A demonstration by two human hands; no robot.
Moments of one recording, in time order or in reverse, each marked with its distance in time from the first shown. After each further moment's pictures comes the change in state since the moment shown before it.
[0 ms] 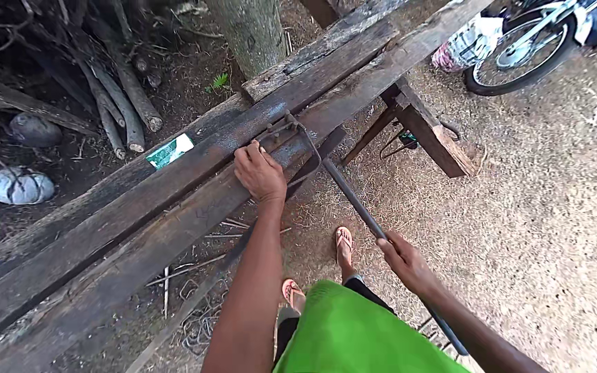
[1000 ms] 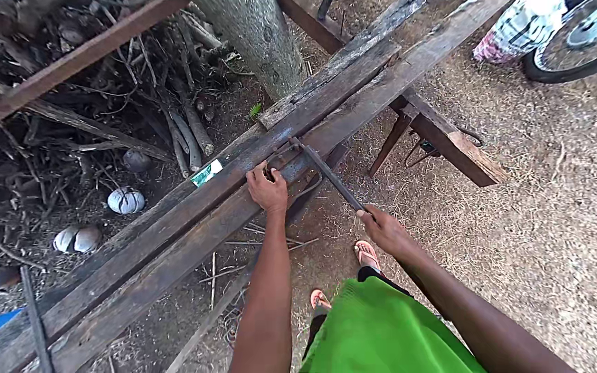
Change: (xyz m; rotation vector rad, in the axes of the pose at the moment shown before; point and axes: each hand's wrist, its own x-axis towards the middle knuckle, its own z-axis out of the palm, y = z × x) left_hand -0.004 -0.004 0.000 -0.074 0.014 -0.052; right_hand 0.088 -0.043 -0.026 0.046 -0.178 -0.135
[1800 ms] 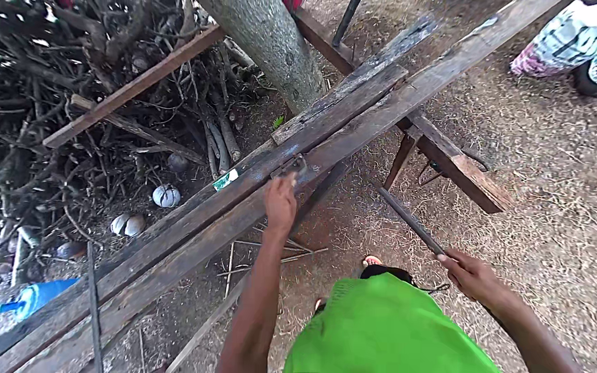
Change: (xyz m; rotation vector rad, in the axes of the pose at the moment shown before) left_hand -0.019 0.073 -0.078 0.067 -0.305 0.442; right_hand -0.081 0.151 -0.117 0.139 0.023 0.154
